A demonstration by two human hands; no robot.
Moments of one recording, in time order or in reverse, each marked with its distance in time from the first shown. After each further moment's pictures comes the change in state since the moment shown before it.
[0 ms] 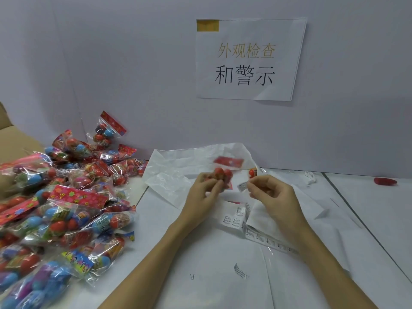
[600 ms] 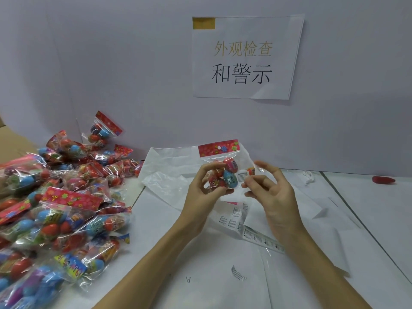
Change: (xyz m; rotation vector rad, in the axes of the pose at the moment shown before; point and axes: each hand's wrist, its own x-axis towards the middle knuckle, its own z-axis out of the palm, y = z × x) left_hand -0.012 0.031 0.006 -0.701 -0.005 -0.095; right_hand -0.005 -0.013 0.017 0.245 0.094 -0.008
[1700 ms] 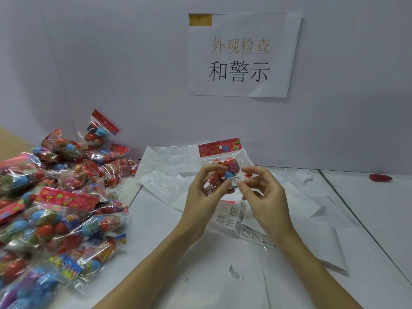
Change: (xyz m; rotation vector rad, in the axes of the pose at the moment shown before) left_hand -0.007 0.005 0.015 0.078 0.081 0.005; right_hand -0.005 0.006 0.006 -0.408 0.048 -0.087
